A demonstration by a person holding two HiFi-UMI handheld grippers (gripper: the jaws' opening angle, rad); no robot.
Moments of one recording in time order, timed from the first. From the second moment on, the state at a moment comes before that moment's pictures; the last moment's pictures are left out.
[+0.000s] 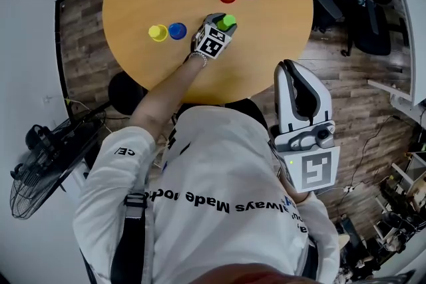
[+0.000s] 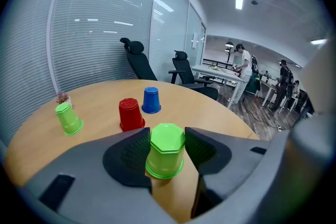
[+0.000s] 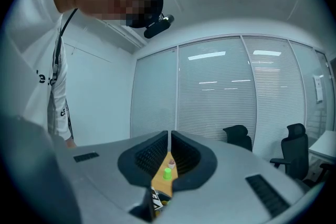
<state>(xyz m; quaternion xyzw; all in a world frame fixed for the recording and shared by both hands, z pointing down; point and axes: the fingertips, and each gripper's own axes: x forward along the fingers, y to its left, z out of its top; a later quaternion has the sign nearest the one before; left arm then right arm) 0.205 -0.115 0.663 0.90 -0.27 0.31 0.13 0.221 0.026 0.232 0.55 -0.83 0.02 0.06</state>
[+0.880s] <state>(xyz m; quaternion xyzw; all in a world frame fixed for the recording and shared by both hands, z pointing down) 0.111 -0.117 0.665 0.88 -0.33 0.31 0.15 0.152 0.000 0.230 0.49 -0.87 0.01 0.04</state>
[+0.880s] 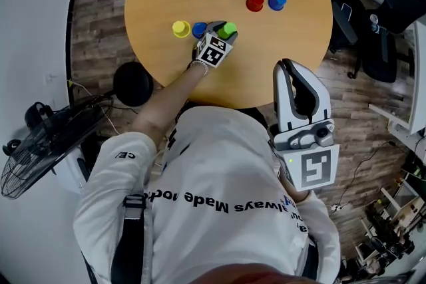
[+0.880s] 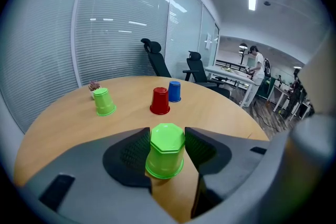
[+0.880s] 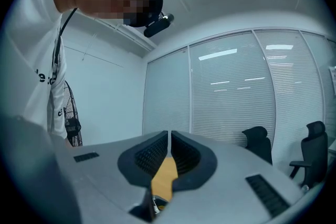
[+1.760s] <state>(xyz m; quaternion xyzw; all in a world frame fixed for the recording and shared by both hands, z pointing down) 0.099 -0.110 0.672 0.87 -0.35 0.31 0.16 0.148 -0.003 0.235 0.49 -0.87 0.01 0.04</state>
